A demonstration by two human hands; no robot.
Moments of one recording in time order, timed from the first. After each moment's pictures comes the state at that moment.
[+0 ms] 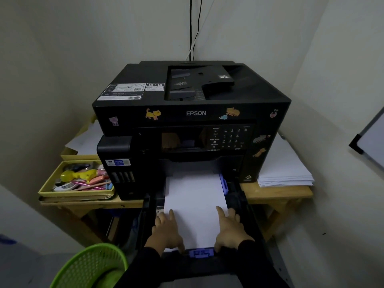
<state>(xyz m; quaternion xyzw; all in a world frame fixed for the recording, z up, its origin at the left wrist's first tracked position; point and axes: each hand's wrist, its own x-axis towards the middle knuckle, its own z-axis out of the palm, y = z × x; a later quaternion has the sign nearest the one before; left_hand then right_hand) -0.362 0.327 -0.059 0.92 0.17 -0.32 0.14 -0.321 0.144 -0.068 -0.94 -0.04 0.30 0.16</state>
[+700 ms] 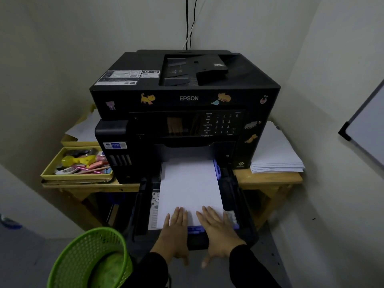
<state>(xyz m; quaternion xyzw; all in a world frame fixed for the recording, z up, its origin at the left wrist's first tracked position) -0.414 0.279 -0.066 0.94 -0.03 -0.33 0.00 -0.379 0.129 -0.066 -0.91 -0.28 0.29 0.05</state>
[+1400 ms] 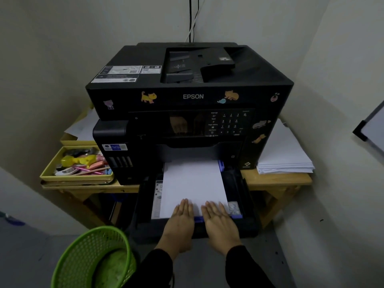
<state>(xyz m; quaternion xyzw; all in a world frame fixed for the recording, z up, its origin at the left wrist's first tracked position) -0.390 0.282 -0.071 0.97 -0.05 -0.21 -0.04 -0.365 0.148 -0.071 -0.94 -0.32 0.10 -0.01</state>
